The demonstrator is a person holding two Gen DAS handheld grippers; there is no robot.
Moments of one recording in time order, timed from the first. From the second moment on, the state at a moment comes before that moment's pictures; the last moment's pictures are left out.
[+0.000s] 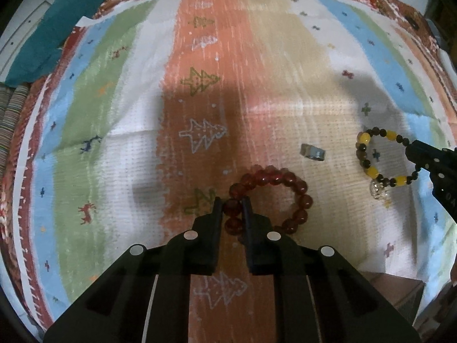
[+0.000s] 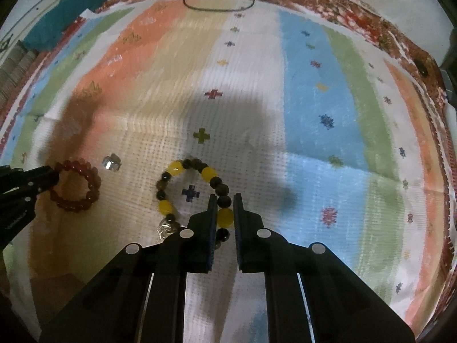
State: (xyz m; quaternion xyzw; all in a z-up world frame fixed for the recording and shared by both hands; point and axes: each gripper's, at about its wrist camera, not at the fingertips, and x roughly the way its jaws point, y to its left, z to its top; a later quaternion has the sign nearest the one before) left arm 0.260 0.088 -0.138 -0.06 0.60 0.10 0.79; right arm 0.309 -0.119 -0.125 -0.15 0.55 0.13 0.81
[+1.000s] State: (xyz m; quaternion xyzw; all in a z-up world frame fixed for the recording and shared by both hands) left arm 0.220 0.060 -0.063 -0.07 0.52 0.07 0.85; right arm 0.254 -0.123 -0.051 -0.11 0.48 0.17 0.85
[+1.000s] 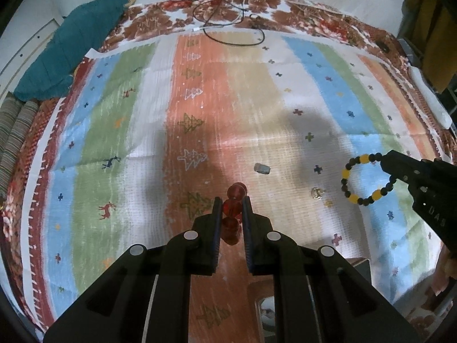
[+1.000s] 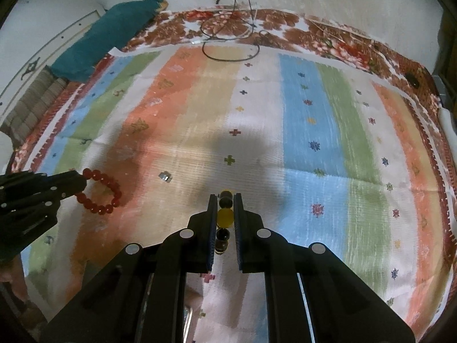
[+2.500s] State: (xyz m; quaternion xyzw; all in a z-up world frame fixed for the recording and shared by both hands) left arm 0.141 0.010 -0.008 -0.06 0.45 0.02 0.89; right arm 0.165 -0.123 -0.003 -0.10 0.41 0.23 0.88
